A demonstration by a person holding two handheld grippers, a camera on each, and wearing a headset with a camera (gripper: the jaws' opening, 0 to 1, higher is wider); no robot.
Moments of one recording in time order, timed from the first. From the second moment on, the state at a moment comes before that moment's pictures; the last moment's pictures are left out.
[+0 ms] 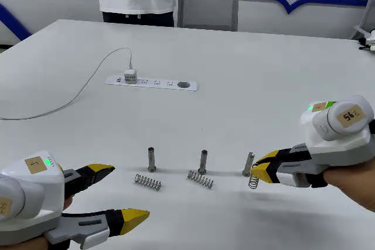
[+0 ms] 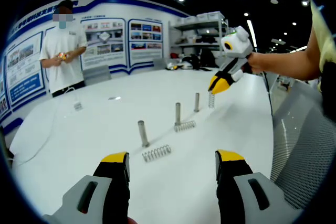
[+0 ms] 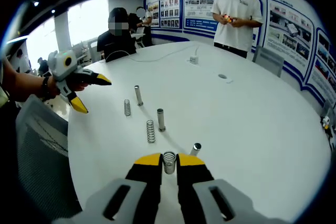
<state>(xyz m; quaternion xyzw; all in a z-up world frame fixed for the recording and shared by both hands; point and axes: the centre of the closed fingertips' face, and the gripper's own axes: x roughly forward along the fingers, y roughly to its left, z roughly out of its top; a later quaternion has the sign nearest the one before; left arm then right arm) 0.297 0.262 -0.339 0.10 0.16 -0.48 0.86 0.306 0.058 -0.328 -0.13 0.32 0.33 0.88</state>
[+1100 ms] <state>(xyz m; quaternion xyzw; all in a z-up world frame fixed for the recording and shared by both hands) 0.297 0.267 -0.341 0.09 0.17 -0.47 0.86 0.336 0.057 -0.285 -0.14 0.28 0.32 0.89</state>
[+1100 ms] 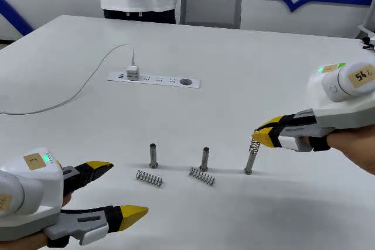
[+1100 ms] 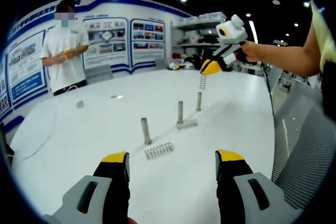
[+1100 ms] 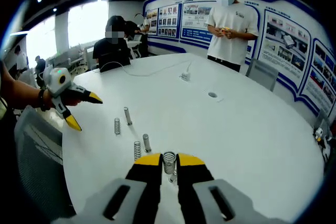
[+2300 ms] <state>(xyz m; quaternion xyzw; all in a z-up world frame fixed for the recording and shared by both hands) 0.297 0.268 -0.347 0.09 0.17 -0.47 0.86 0.349 0.047 -0.305 -0.12 0.30 0.30 0.90</state>
